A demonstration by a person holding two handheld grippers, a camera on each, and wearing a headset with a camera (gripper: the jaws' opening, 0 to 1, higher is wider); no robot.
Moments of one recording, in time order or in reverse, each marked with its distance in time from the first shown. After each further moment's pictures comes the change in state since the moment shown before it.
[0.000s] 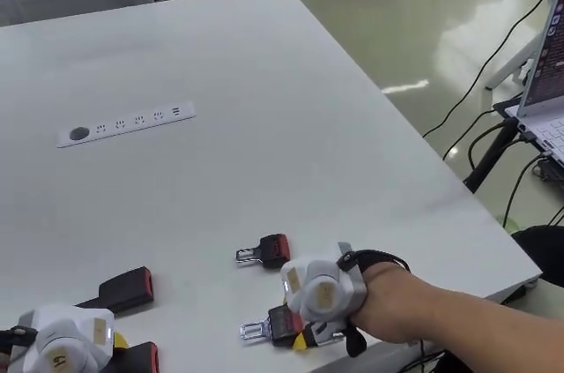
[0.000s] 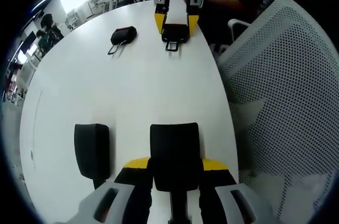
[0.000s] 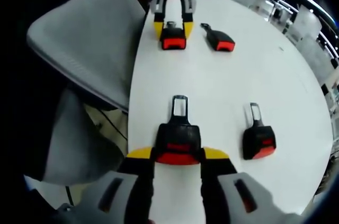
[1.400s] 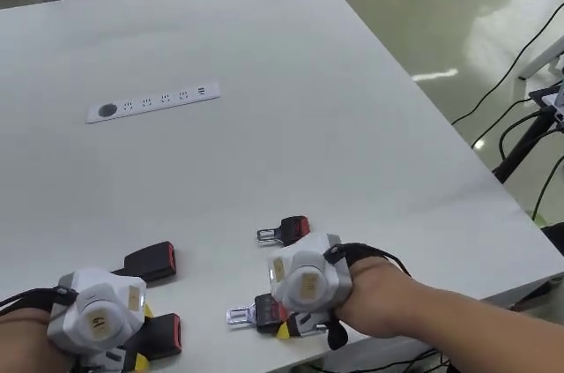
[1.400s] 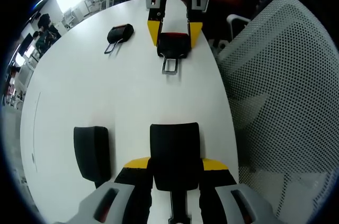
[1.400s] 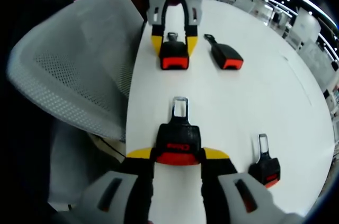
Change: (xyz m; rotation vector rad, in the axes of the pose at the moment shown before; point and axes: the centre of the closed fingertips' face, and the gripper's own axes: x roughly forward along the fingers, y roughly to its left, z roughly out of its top) left arm 0.001 0.000 0.000 0.019 0.043 -0.005; right arm 0.026 0.002 0.047 -0.001 -0.056 0.002
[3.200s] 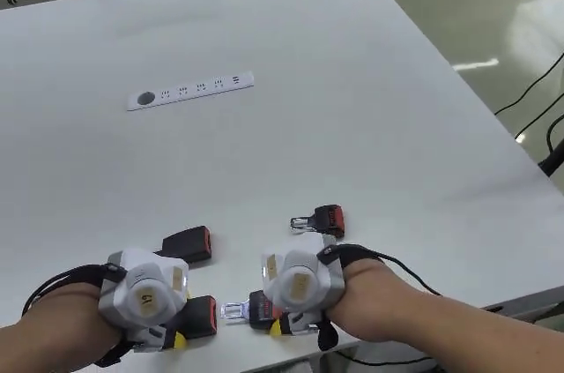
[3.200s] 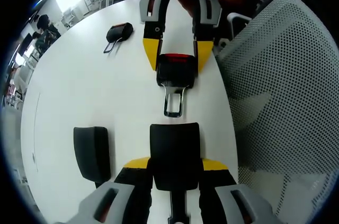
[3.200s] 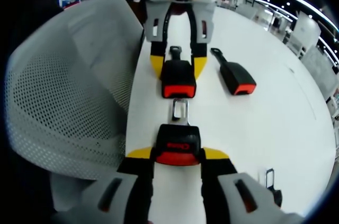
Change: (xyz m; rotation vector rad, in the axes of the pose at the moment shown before) left arm 0.001 -0.001 0.001 0.000 0.016 0.004; right arm 0.029 0.005 0.048 -0.008 -0.052 0.004
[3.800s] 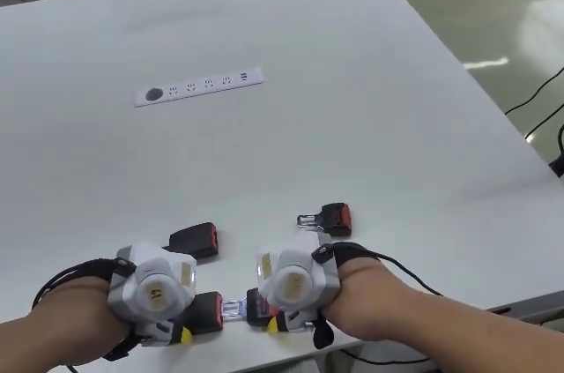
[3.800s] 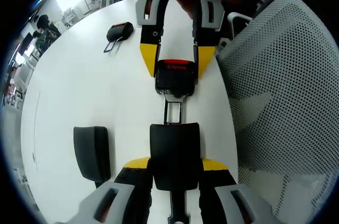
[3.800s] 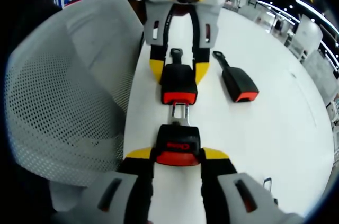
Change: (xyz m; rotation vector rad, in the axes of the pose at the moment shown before) left arm 0.000 0.000 0.000 -0.004 0.006 0.001; right arm 0.005 -0.002 0.008 -0.027 0.007 -0.002
